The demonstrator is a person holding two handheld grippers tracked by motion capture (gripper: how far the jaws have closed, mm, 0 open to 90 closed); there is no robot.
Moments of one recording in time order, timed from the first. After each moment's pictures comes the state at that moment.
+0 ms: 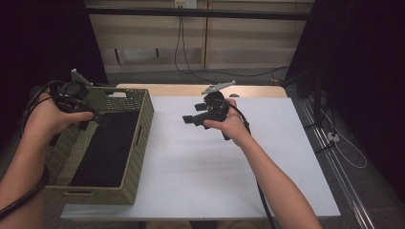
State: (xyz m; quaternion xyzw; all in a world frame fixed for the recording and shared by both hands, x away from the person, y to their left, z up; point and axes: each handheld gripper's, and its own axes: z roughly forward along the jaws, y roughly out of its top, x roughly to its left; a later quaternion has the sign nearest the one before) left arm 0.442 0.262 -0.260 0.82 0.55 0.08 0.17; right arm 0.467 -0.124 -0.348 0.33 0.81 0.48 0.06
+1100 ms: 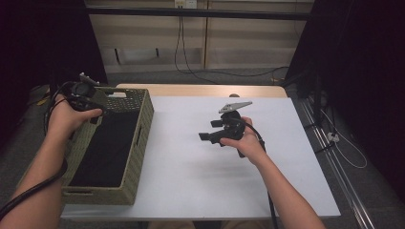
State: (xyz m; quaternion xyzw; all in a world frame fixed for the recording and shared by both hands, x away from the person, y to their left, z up) left arm 0.489 0.275 -0.310 0.81 0.53 0.13 0.22; right arm 0.432 -0.168 -0.389 0.35 0.81 0.46 0.06
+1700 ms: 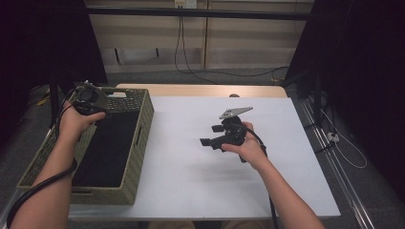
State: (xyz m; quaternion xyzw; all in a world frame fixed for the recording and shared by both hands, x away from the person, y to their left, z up) left arm 0.514 0.286 -0.358 0.79 0.55 0.14 0.22; right arm 0.419 -0.170 -0.395 0.35 0.82 0.45 0.06
